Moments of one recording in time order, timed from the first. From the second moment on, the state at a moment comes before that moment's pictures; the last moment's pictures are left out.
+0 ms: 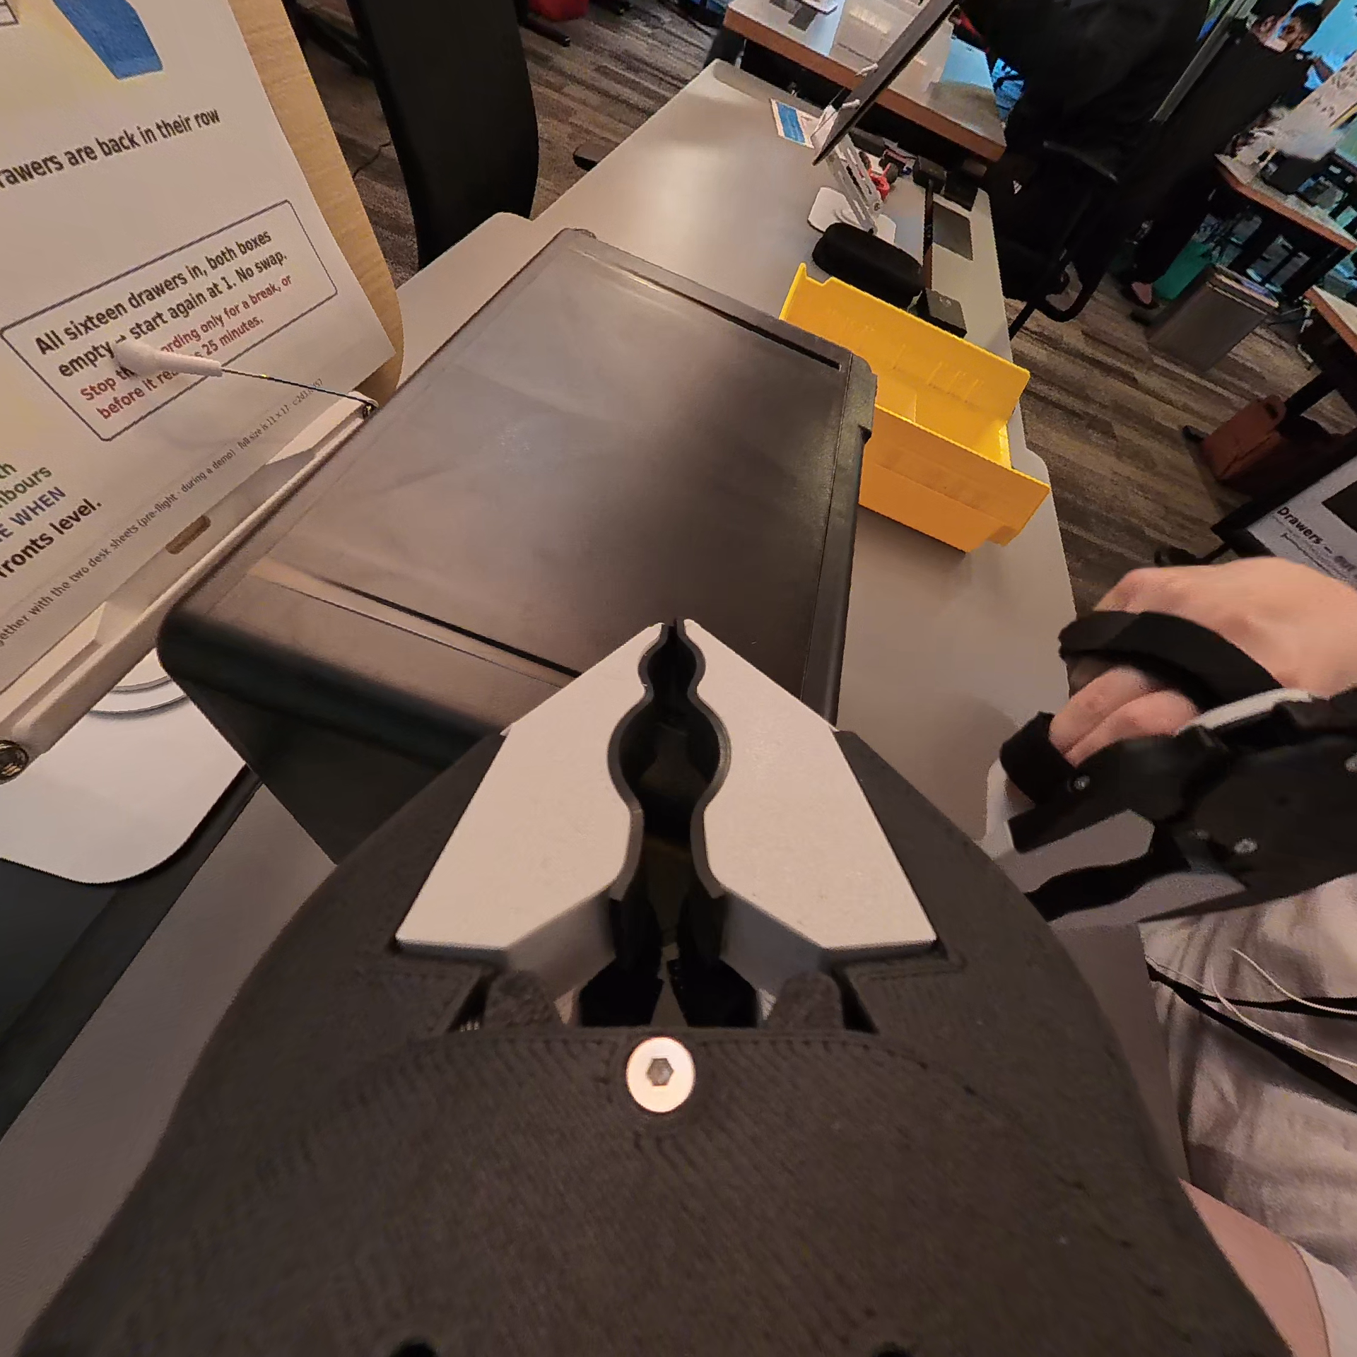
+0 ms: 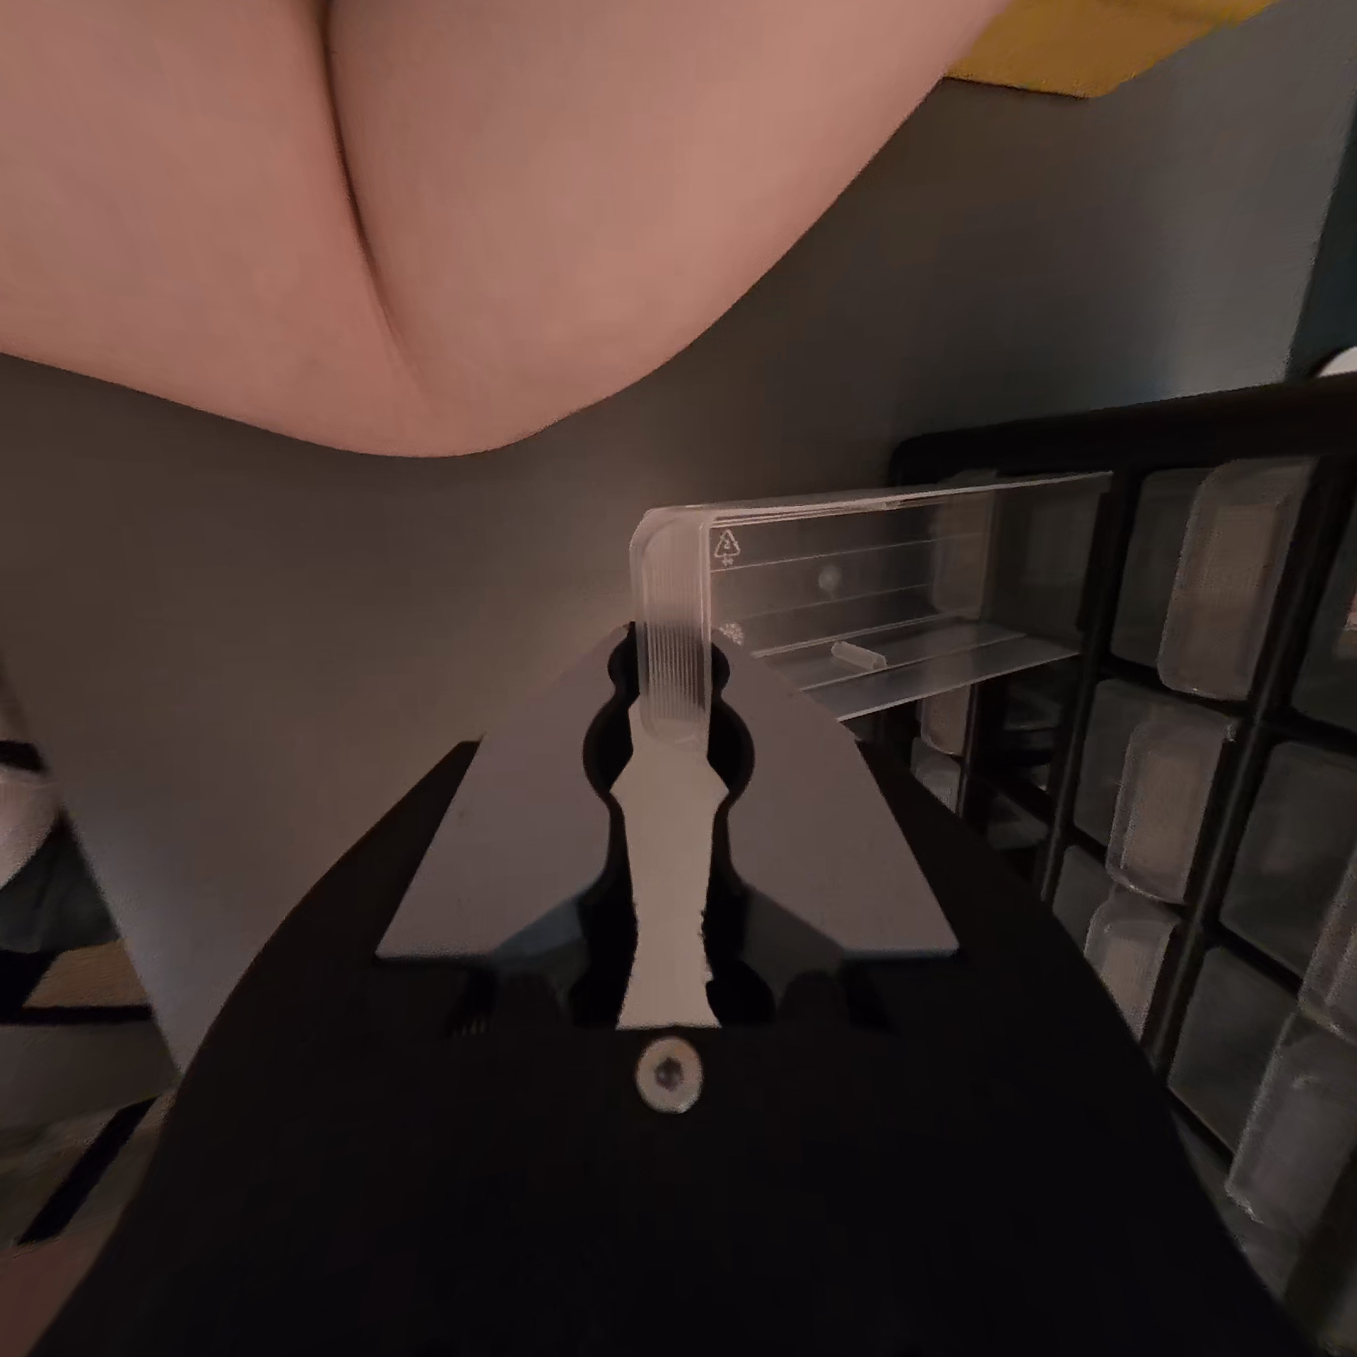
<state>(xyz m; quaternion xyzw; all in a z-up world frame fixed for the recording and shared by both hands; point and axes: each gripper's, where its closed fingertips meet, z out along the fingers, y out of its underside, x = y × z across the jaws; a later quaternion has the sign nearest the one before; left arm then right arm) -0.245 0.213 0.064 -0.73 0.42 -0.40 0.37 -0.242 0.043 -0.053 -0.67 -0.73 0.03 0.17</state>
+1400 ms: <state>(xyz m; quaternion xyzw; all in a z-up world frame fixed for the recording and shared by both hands) -0.244 0.211 0.065 -0.73 0.42 -0.40 0.37 0.085 0.024 0.108 -0.90 -0.31 0.00 0.31</state>
